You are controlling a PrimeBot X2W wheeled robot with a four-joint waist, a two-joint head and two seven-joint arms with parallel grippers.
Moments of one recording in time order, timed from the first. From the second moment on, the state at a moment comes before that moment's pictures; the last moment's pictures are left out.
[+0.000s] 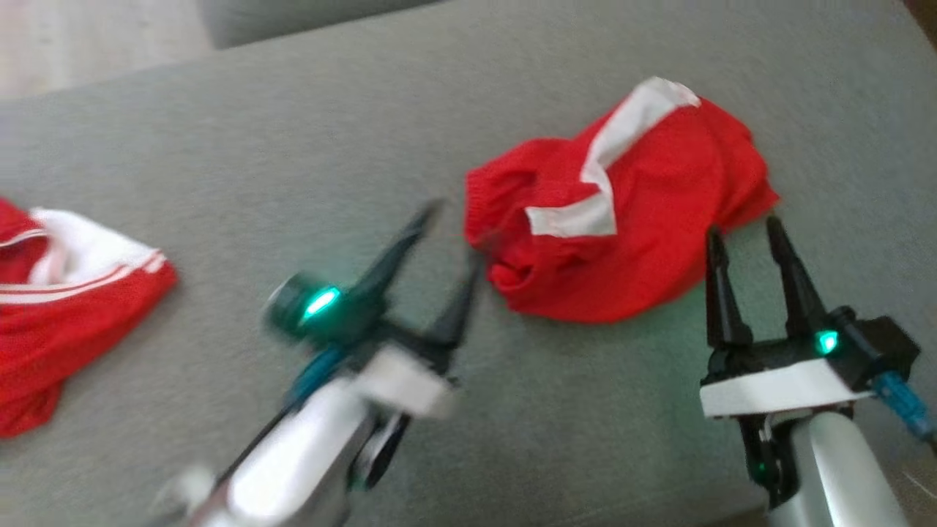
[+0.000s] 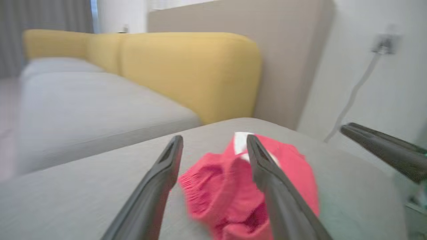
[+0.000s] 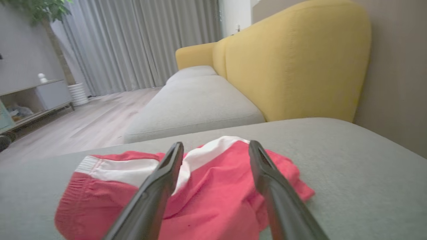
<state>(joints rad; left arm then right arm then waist) -0.53 0.20 -0.85 0.28 -0.50 0.09 -0.25 -0.12 -0.05 0.06 0.15 0.18 0.12 -0.26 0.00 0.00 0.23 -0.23</state>
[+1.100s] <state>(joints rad) 0.13 0.06 -0.29 0.00 -0.20 0.05 -0.26 0.09 -0.05 0.09 0.12 0.09 0.12 -0.26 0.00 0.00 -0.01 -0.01</state>
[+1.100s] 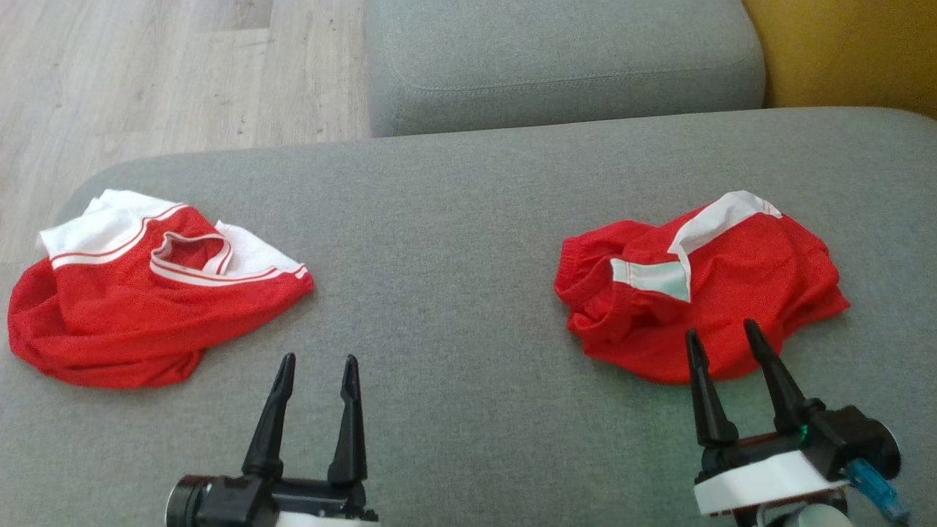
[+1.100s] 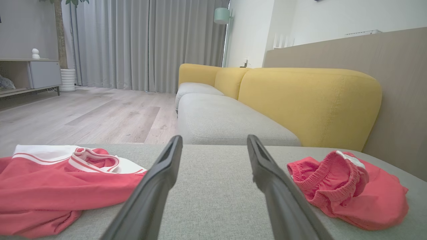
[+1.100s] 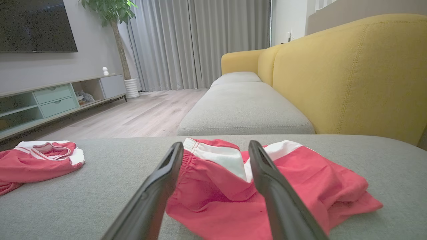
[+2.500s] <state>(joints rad) -0.50 0.05 -0.74 0.46 -0.98 -0.04 -0.11 0.03 -0.06 0.12 0.09 0.10 0.12 -0.26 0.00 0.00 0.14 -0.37</state>
